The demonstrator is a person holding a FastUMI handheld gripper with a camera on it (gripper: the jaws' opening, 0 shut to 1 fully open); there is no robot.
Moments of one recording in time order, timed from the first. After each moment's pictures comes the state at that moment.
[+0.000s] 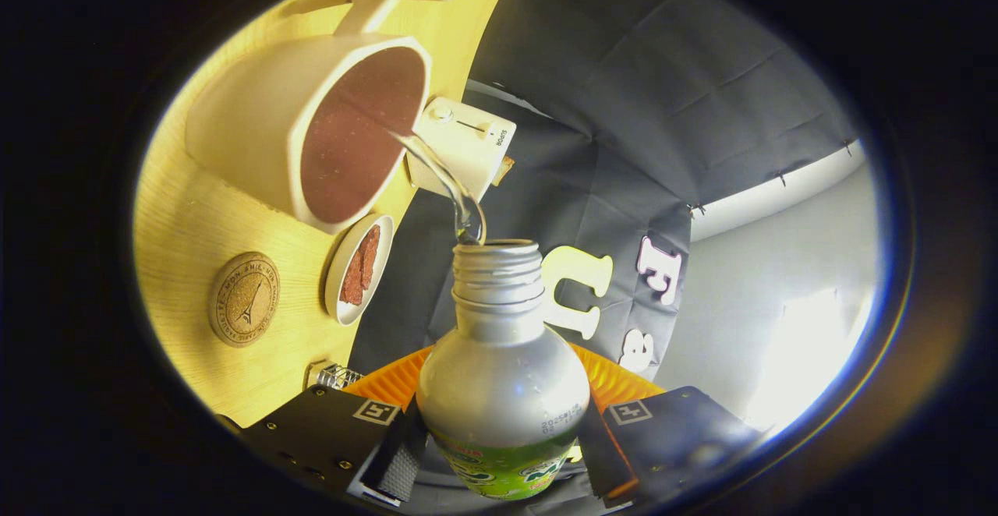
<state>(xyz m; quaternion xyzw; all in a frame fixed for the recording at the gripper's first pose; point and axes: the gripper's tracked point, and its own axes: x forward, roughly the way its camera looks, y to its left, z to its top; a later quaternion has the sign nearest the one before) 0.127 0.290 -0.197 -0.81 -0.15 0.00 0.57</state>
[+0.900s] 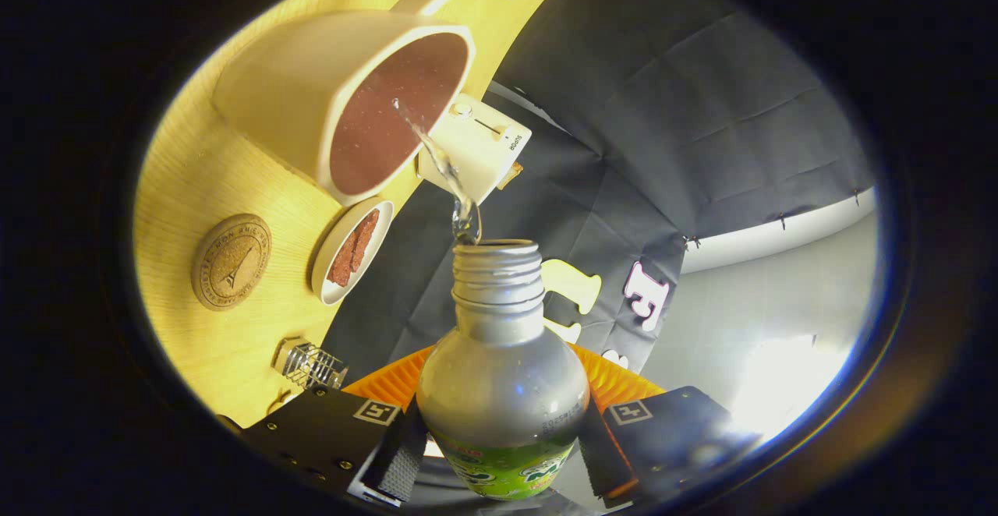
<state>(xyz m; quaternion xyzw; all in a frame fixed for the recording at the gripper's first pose) 0.124 0.296 -0.185 -0.85 -0.18 -0.02 0.50</state>
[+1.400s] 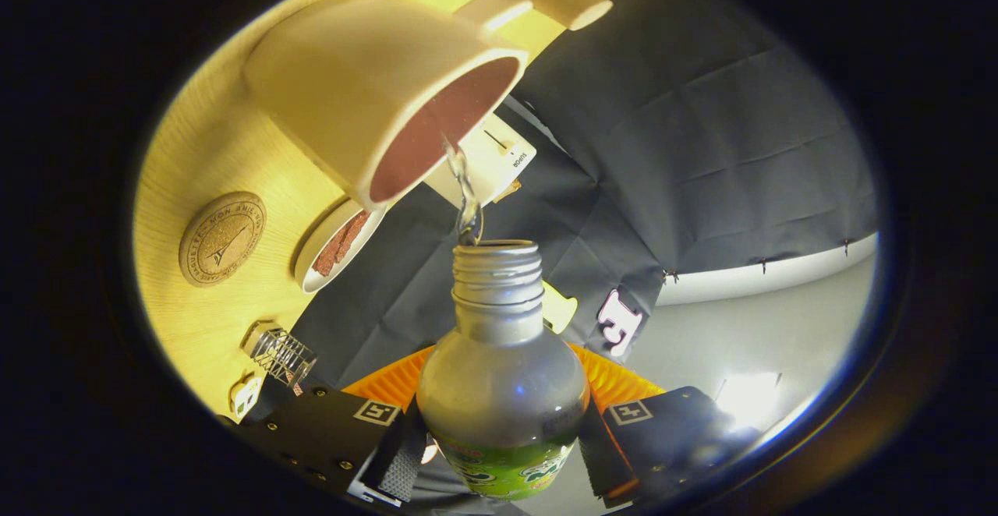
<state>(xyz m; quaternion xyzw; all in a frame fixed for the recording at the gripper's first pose) 0.121 0.306 -0.188 -0.87 -0.22 -0.02 0.43</state>
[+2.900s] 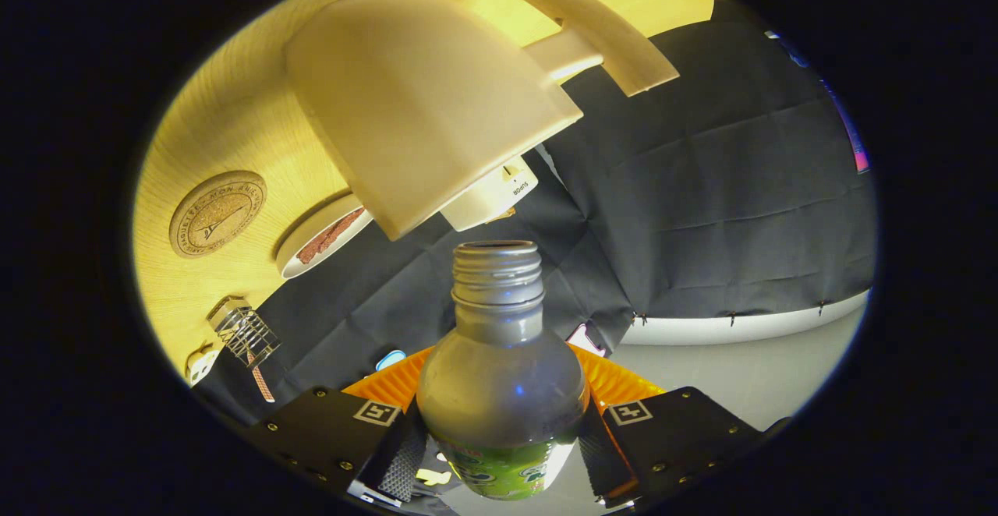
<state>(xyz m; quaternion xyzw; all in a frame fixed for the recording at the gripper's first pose) 0.111 0.328 -0.197 -0.90 -0.26 -0.03 0.35</state>
